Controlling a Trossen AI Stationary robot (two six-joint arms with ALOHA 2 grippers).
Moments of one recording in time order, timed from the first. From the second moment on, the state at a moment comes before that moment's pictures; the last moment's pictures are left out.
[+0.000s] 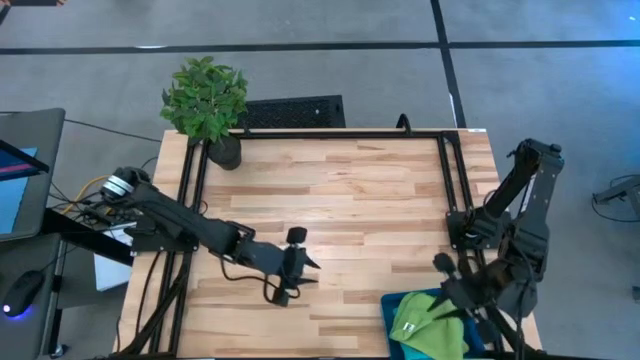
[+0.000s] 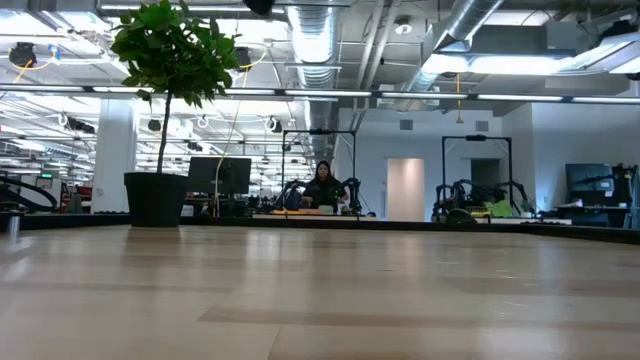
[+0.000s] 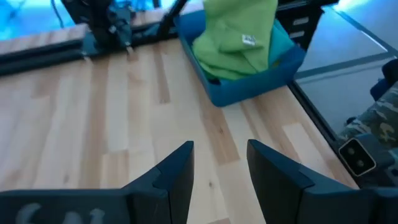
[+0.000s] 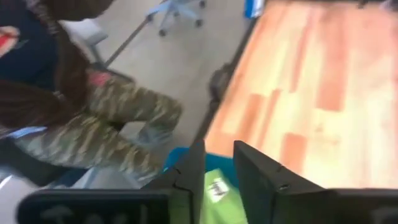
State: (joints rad) left arm -0.43 1.53 1.12 -0.12 -0.21 -0.04; right arm 1.12 1.14 1.07 -0.61 0.41 0.52
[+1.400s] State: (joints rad) left arm -0.40 0.17 0.04 0.27 -0.45 0.02; right arm 1.00 0.65 0.61 -0.32 0.61 0.26
